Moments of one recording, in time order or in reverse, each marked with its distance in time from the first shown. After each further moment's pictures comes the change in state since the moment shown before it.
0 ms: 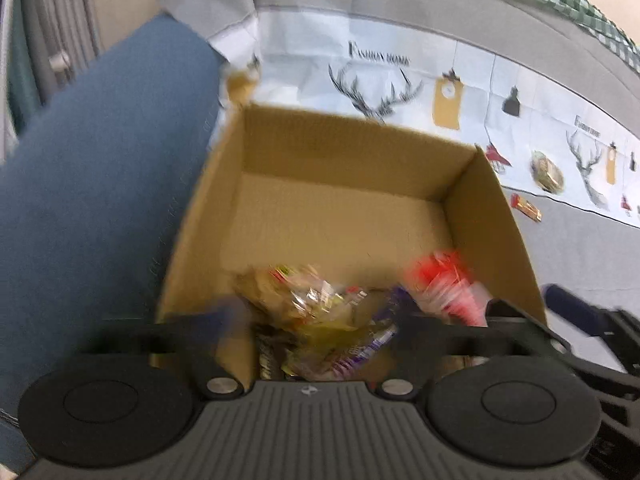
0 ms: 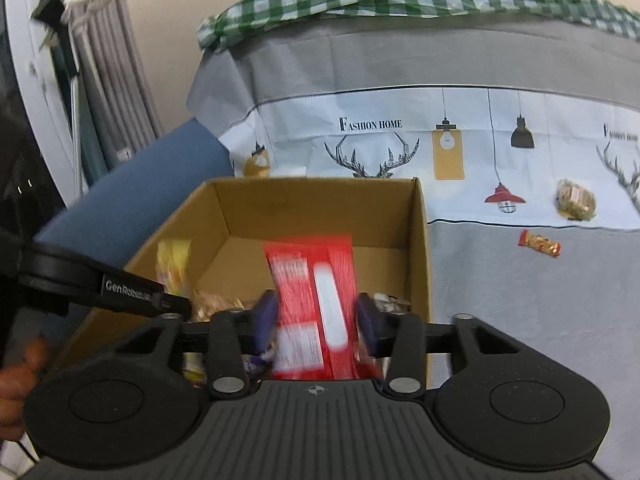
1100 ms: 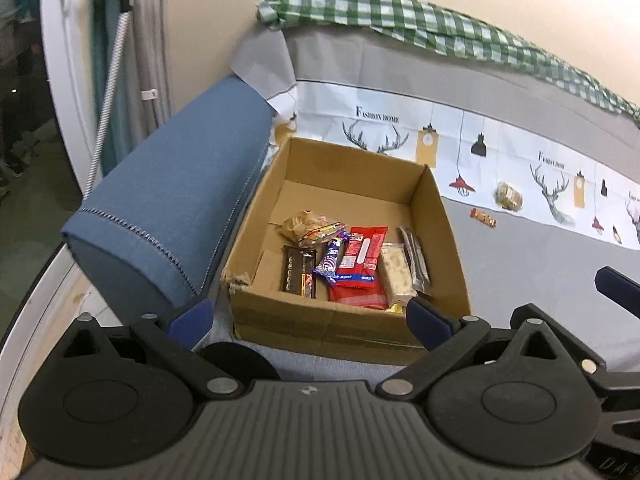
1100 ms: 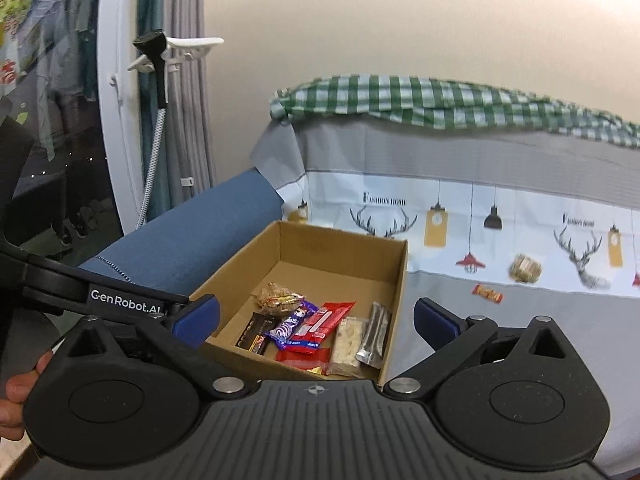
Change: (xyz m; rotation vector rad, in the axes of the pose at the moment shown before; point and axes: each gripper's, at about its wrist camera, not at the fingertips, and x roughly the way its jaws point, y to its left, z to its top) left arm -0.218 -0.023 -0.156 -0.082 -0.194 0.055; right arm -0.235 0.051 -0.055 -0.205 -0.188 -0.003
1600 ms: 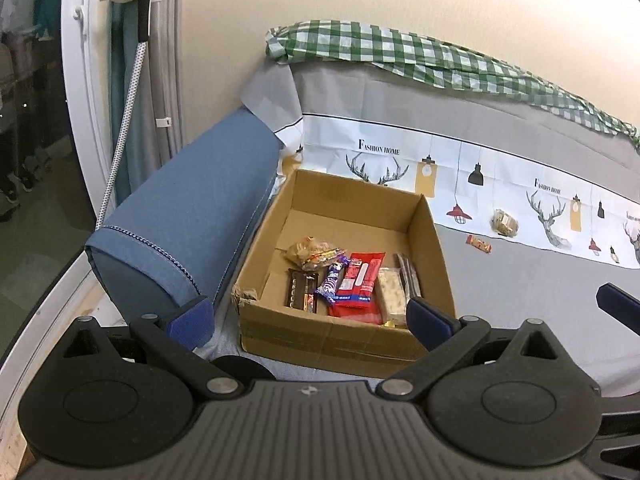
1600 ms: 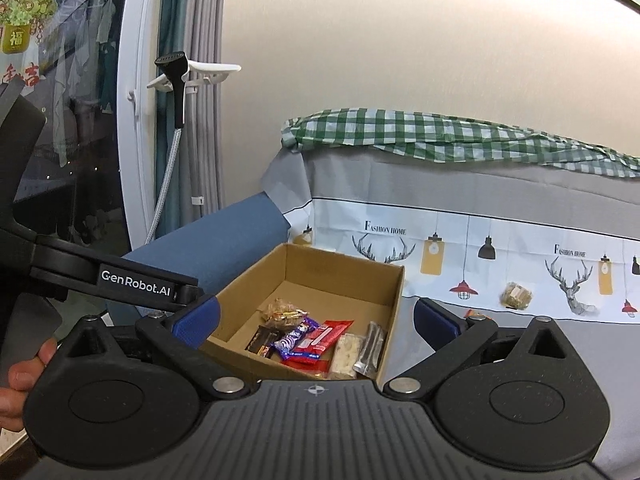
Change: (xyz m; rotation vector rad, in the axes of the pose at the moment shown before) left arm -0.039 -0.002 -0.005 -0.011 -0.093 0.013; right arm -0.045 0.008 -0.008 -0.034 -0.081 0.003
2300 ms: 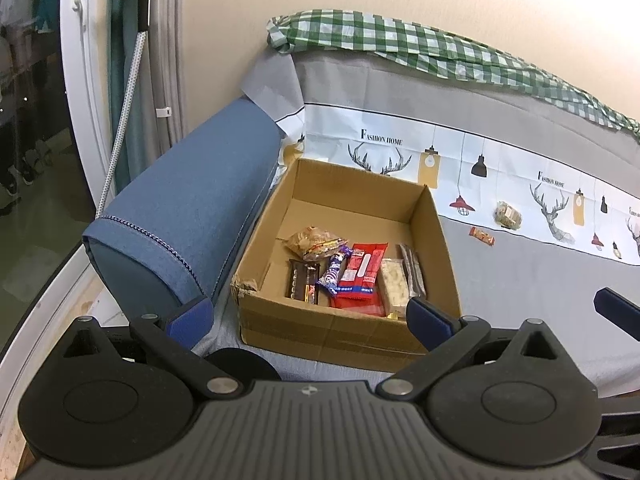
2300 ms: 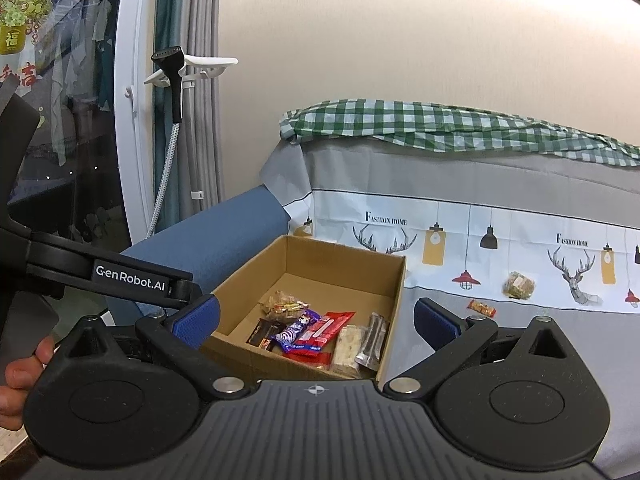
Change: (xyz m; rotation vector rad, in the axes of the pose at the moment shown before) left arm 0.011 0.005 -0.003 -0.001 0.034 -0.002; right arm 0.008 -0.001 -0.007 0.019 0.028 0.003
